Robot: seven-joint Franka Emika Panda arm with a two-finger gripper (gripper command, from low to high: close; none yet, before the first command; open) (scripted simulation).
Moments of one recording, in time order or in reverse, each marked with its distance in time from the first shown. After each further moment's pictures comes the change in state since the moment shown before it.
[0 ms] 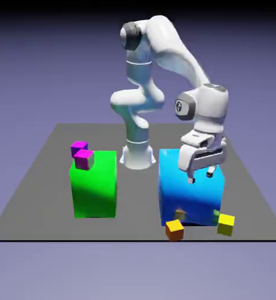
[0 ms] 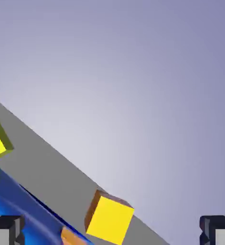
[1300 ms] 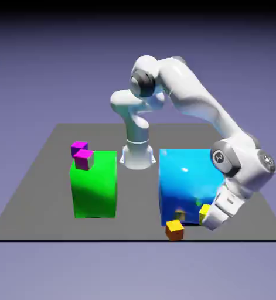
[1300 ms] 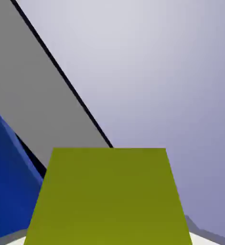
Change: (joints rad) arm -0.141 0.451 0.113 0.459 -0.077 -0.575 -0.047
